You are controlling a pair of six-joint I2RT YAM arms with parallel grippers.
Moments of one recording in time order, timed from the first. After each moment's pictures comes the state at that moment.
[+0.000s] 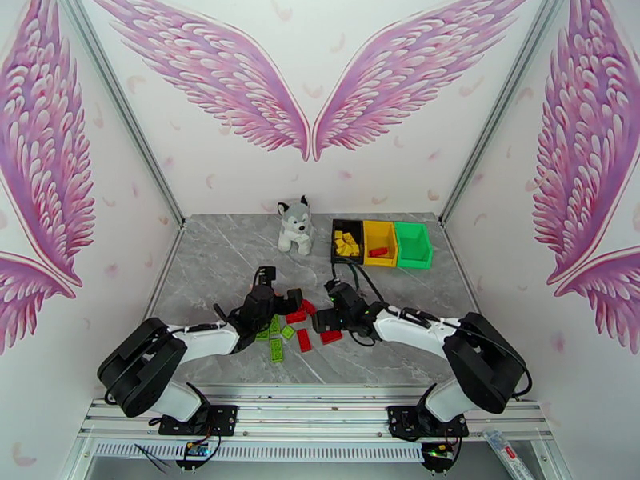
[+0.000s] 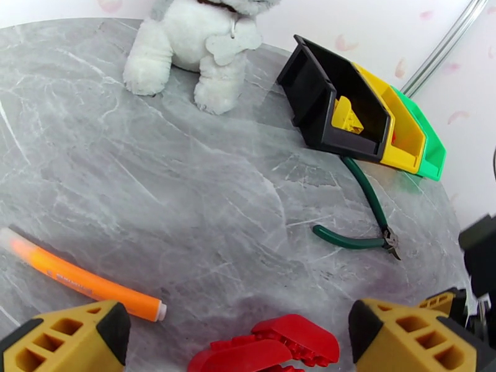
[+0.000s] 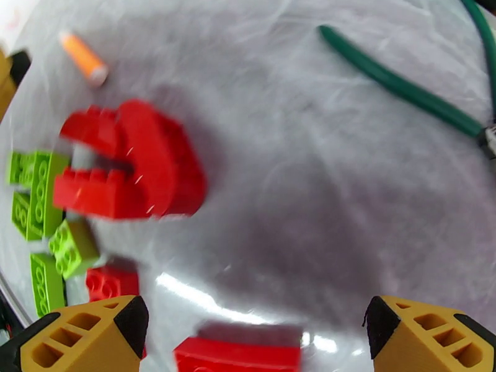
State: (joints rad) left arm -0.65 1.50 0.52 0.51 -0.18 -0.56; right arm 0.76 1.54 0.79 -0.24 0.03 0.47
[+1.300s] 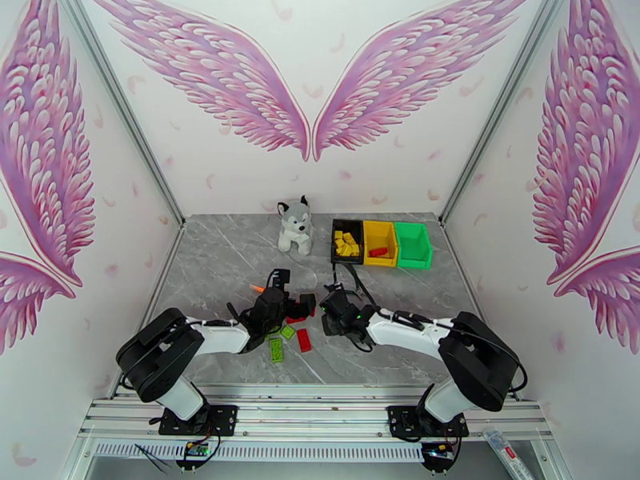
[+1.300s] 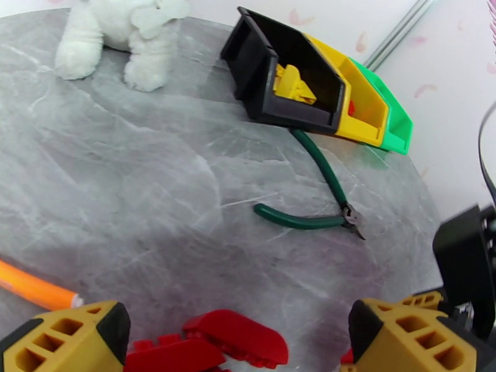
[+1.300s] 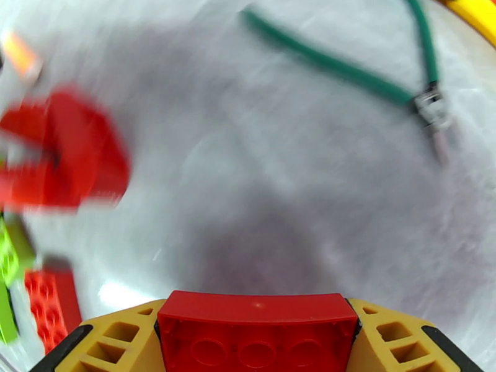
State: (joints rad) left arm -0.72 1.66 0.61 0.62 -0.06 -0.58; right arm 0.76 1.56 0.82 -0.33 0.30 0.53
